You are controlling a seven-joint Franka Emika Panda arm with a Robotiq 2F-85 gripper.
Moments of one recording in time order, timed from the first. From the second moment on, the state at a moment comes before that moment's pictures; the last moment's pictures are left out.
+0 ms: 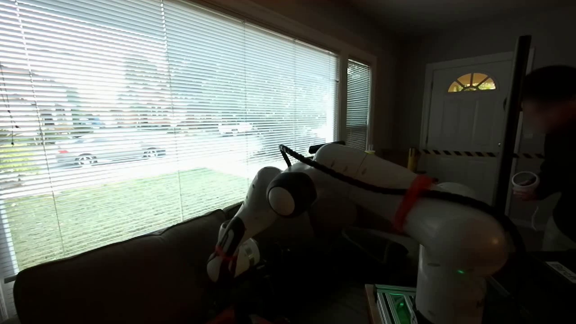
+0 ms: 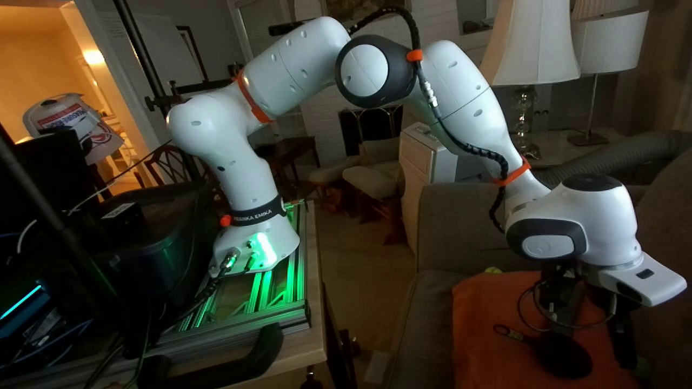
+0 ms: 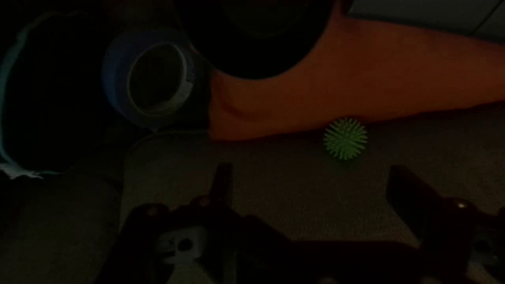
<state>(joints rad) -0.33 1.22 -0.16 -1.43 0.22 2.90 0.13</state>
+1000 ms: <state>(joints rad) -0.47 1.50 0.00 -1.10 0.20 2.98 -0.12</state>
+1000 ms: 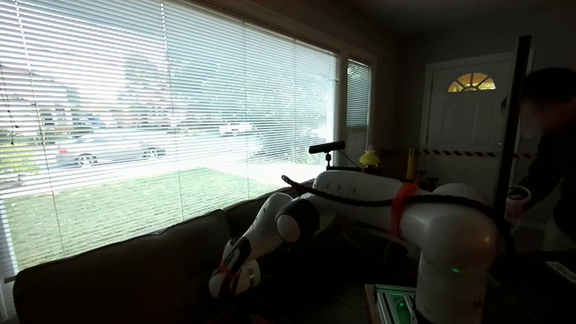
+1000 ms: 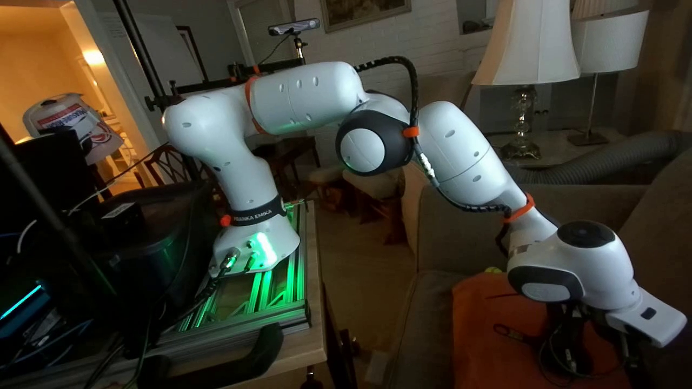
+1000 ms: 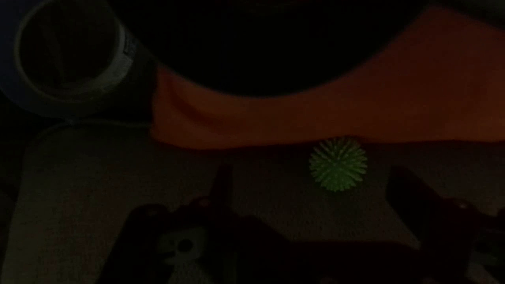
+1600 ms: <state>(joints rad) -0.47 1.50 0.03 -1.11 0.16 3.08 -0.14</state>
